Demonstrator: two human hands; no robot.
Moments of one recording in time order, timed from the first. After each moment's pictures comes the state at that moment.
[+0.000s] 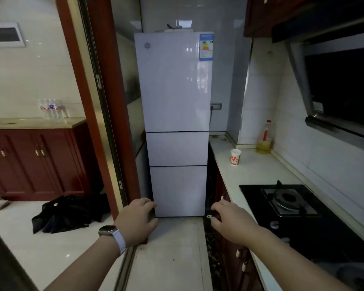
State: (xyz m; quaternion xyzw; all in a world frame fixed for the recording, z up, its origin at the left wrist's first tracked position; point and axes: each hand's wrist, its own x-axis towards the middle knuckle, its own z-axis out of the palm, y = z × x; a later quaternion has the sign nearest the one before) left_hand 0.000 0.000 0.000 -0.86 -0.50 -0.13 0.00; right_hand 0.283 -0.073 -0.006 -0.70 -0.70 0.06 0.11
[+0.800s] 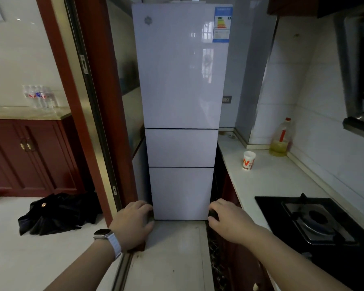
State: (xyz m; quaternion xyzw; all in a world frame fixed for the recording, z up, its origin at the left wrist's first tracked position) left_hand 0.010 0.179 -0.036 -0.85 -0.52 -0.08 -0.04; right_hand 0.295 0.109 -0.024 -0.69 -0.71 0.10 0.10
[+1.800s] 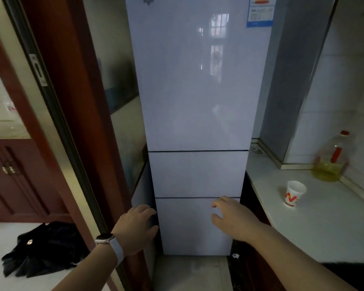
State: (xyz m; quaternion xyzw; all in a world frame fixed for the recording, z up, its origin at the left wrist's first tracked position) left_hand 0.040 0.520 -0.037 -0.84 -0.53 -0.05 -0.07; right_hand 0.332 0.466 -0.030 -0.68 -0.71 0.12 0.13
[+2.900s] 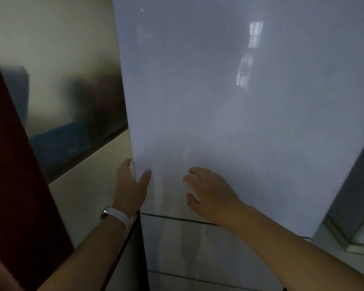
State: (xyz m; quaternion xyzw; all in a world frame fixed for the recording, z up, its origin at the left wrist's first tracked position) left_hand 0.129 0.919 0.052 -0.57 -0.59 -0.53 -0.21; right_hand 0.351 0.876 0.068 -0.48 -0.84 -0.14 0.21
